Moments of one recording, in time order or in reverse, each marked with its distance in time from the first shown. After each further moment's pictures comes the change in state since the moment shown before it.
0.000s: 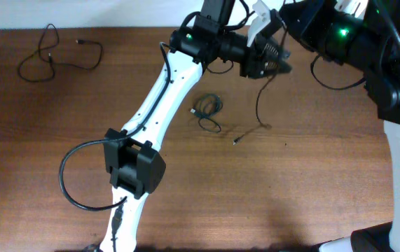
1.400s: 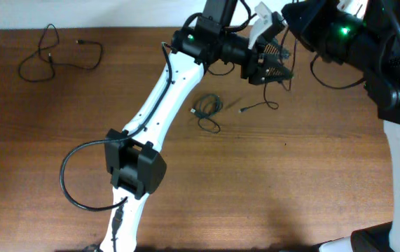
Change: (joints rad) left arm -0.006 0.000 0.000 -0.020 0.038 0.022; right arm 0.000 0.000 0.000 -0.002 0.021 0.072
